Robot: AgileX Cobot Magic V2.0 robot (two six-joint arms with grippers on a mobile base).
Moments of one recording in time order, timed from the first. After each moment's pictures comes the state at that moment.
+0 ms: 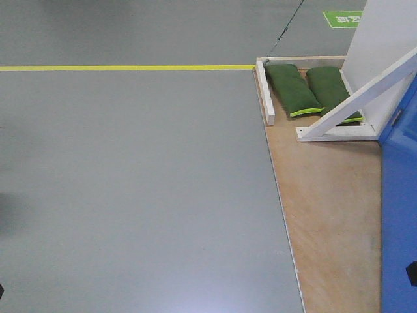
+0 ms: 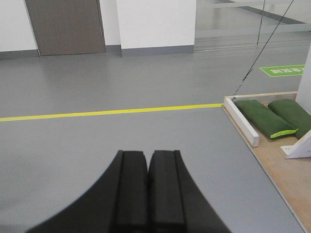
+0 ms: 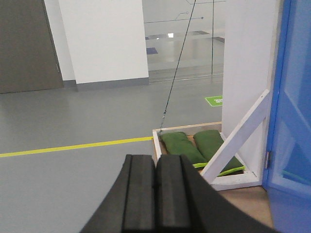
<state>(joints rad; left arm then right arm) -0.02 -0.01 0.03 0.07 0.23 -0.02 -0.06 -0.01 0.03 -0.08 0.15 0.14</state>
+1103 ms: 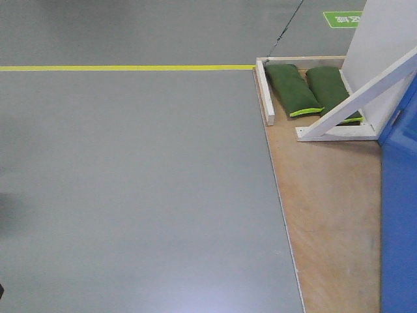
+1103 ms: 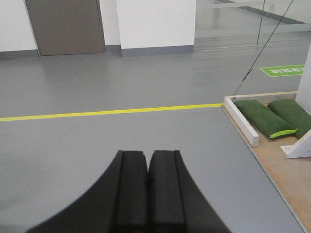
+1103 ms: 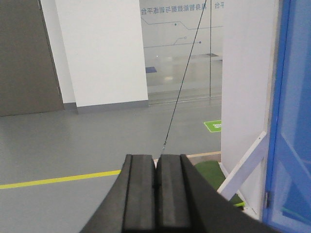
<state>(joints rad) -0.02 -0.01 0.03 0.07 0.23 -0.02 -0.06 0.45 -0.58 -0.08 0.24 0.14</state>
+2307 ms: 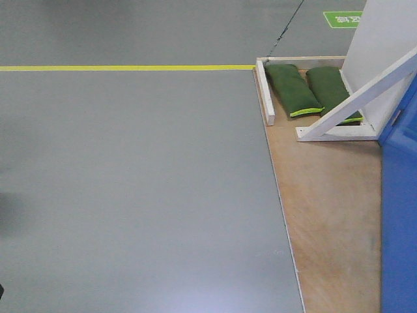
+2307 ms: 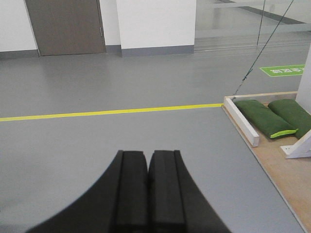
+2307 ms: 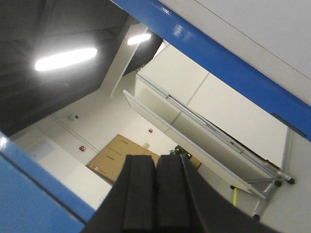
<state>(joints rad) -0.02 -0.01 0.03 0.07 0.23 -0.02 -1.03 1.08 -0.98 0.80 -0.41 0.15</state>
